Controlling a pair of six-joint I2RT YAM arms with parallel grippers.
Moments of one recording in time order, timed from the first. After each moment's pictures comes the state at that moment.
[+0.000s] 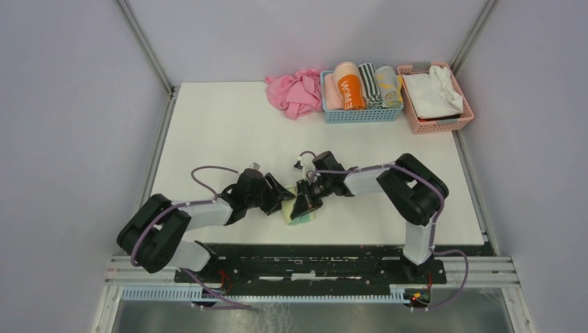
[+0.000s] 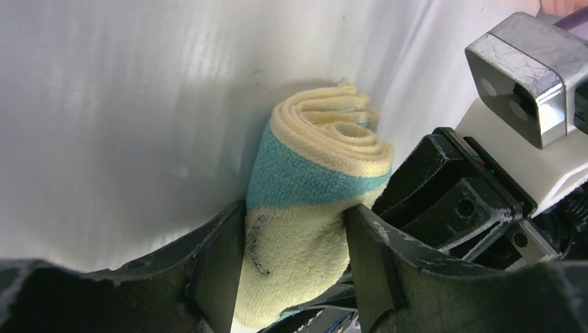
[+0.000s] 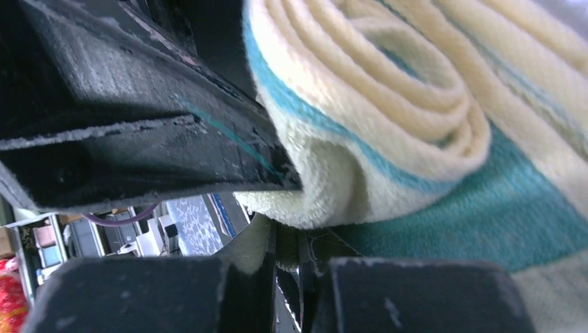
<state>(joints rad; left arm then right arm) -0.60 1.38 0.39 0.26 0.17 -1.20 0.73 1.91 0.88 0.12 -0.82 0.54</state>
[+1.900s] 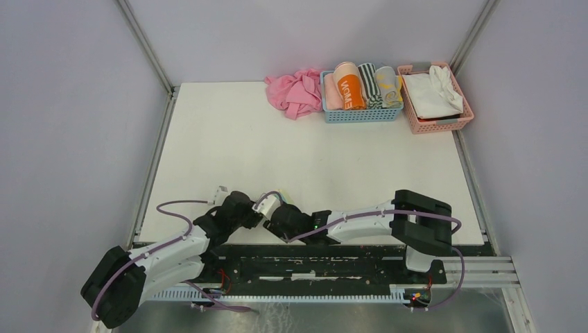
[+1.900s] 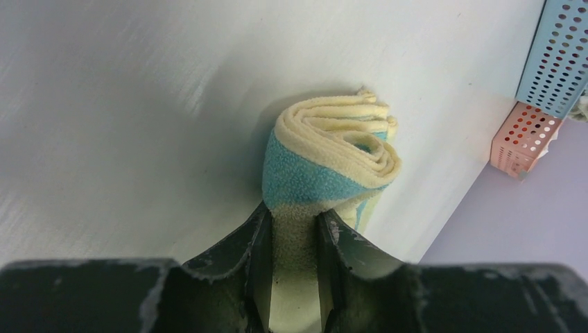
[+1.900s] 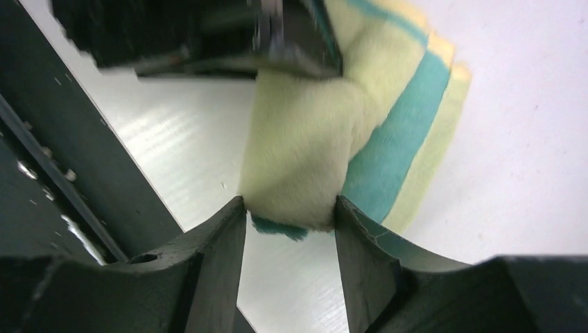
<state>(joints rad) -0.68 0.91 0.19 -0.08 -0.20 -1.58 1.34 1.74 0.95 0.03 0.35 0.13</state>
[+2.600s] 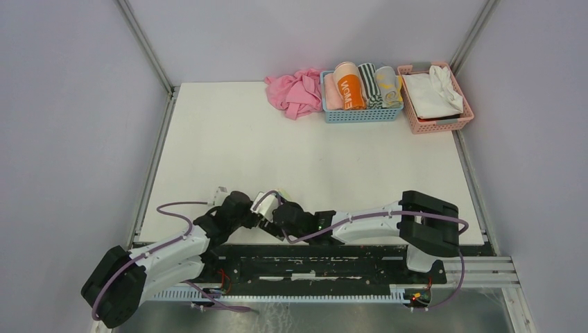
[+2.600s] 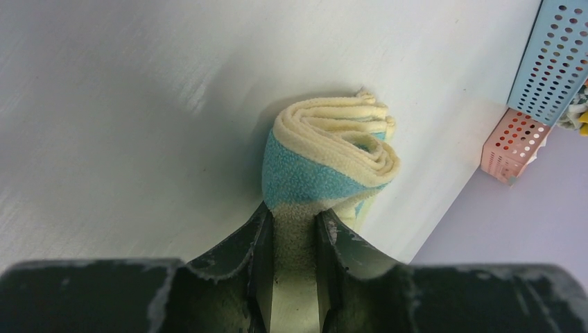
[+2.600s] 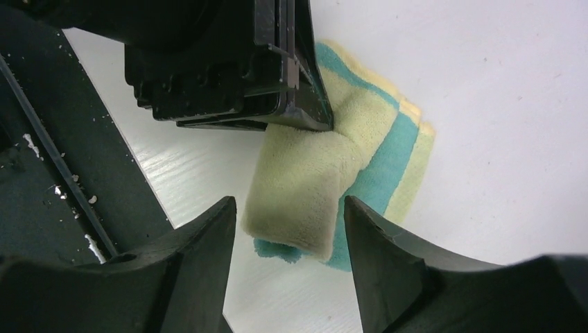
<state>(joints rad) -0.68 0.90 0.19 -0.07 -0.20 -1.63 1.34 1.69 0.89 0.16 0.36 0.01</state>
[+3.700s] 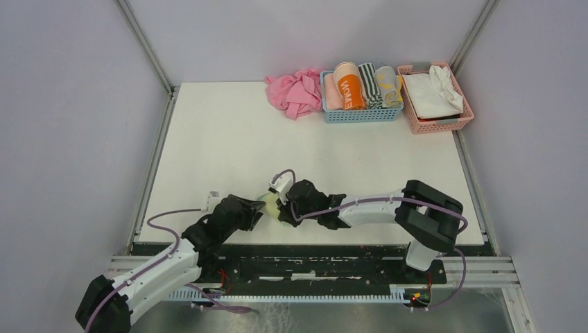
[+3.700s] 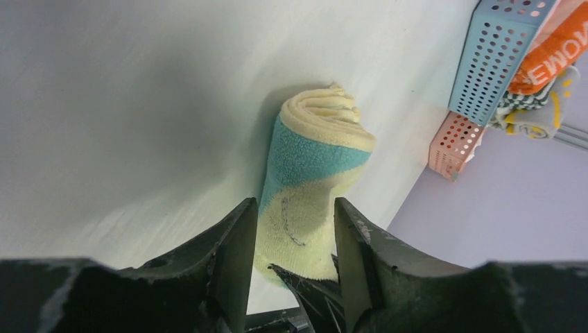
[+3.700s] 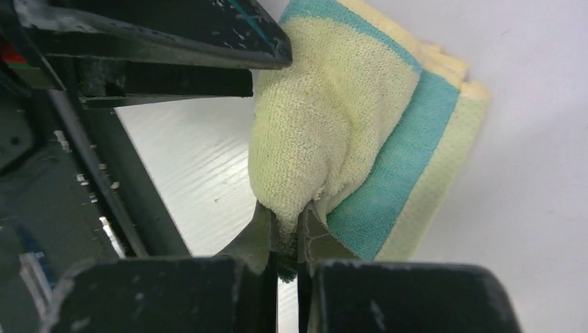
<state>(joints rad) -0.68 0.65 0.14 -0.18 -0.24 -1.70 1.16 1.70 0.84 0.18 0.05 0.15</state>
